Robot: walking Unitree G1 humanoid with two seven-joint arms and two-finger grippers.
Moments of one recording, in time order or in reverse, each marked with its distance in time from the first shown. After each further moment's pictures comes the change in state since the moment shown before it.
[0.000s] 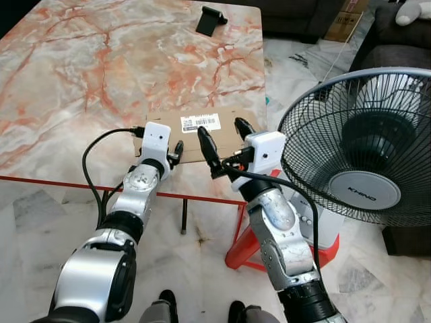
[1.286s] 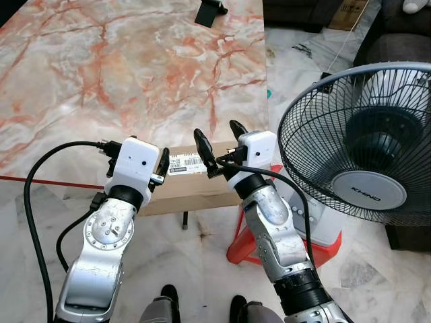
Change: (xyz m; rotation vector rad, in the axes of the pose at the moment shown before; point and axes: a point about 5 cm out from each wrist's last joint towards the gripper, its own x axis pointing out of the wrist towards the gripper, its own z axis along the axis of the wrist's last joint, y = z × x) left arm -0.103 -0.002 0.062 0.181 -0.189 0.135; right arm 0.010 -0.003 -0.013 0.007 0.025 0.016
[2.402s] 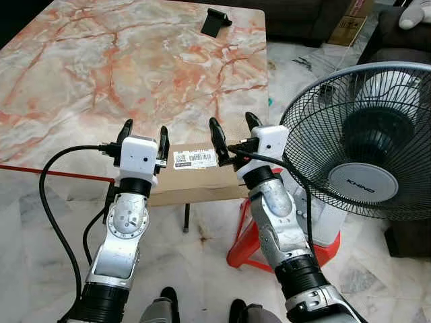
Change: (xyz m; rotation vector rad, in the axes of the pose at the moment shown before) left arm 0.030 -0.011 -0.017 -0.062 -0.224 0.111; right arm 0.006 -0.023 -0.002 -0.021 -0.053 -0.108
